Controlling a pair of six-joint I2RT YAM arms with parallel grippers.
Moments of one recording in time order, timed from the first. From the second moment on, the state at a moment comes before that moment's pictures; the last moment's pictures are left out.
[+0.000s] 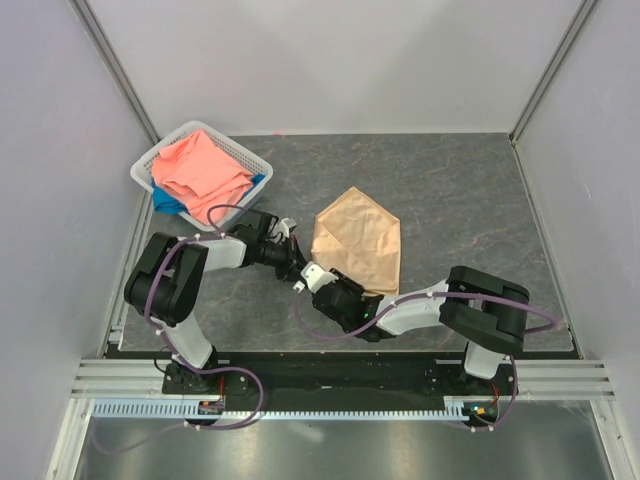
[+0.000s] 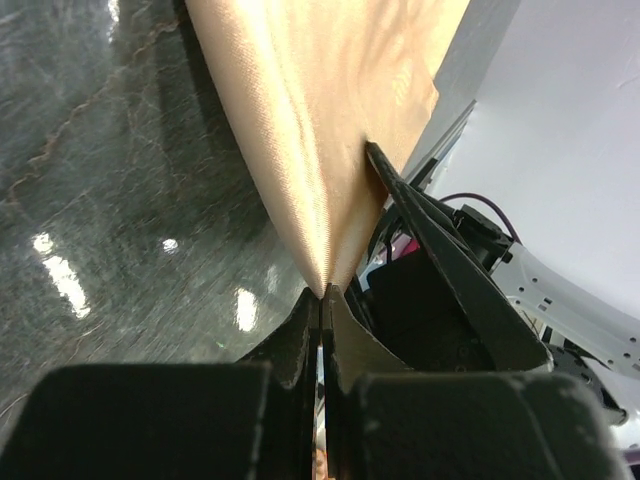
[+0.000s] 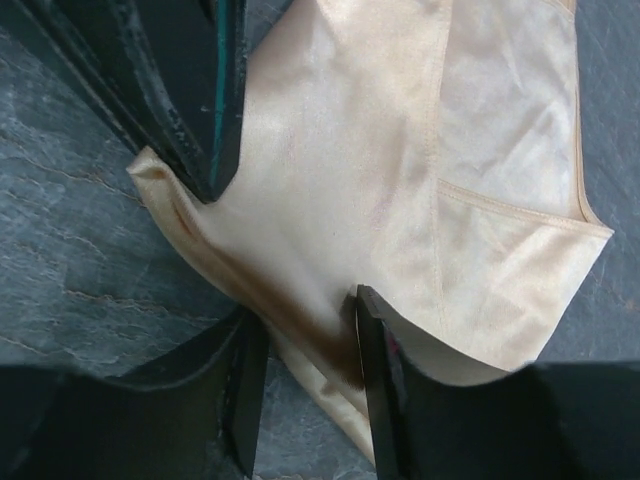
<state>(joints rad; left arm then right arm) -0.36 1.73 0.77 -0.05 0.88 -0.79 1.21 1.73 0.72 0.25 0.75 -0.09</state>
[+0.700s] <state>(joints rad) -0.30 1.52 0.66 -0.02 0.61 -0.70 1.02 1.73 0.94 -0.12 0.16 -0.13</state>
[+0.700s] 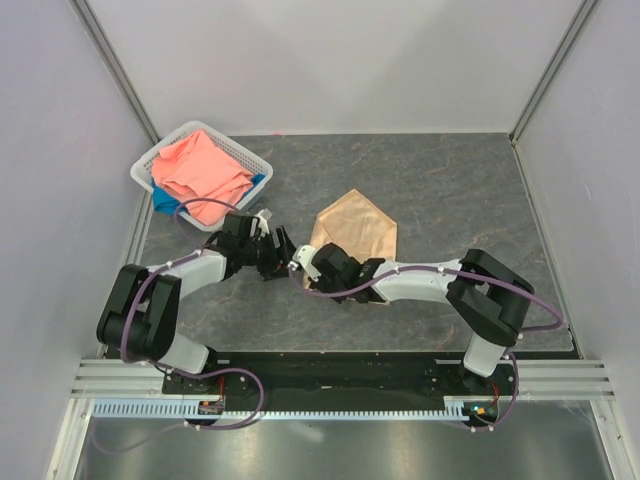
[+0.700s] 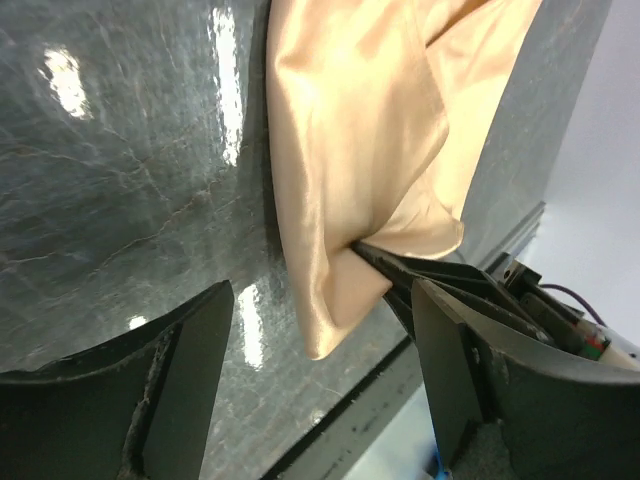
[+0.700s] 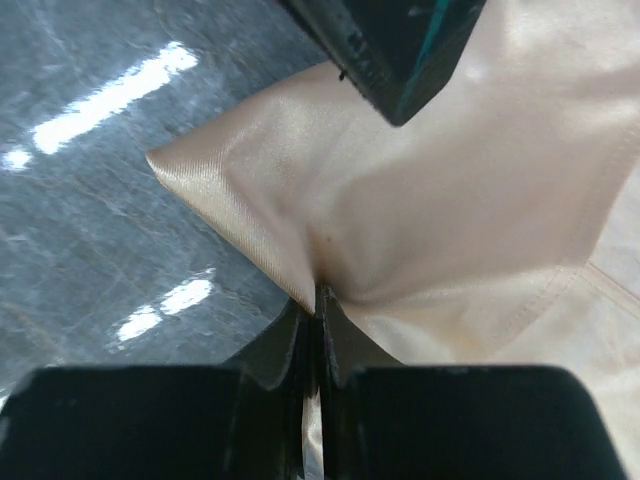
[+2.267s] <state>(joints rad) -0.60 1.39 0.42 0.46 0.40 -0.21 0.57 2.21 1.39 -0.68 -1.05 -0.06</state>
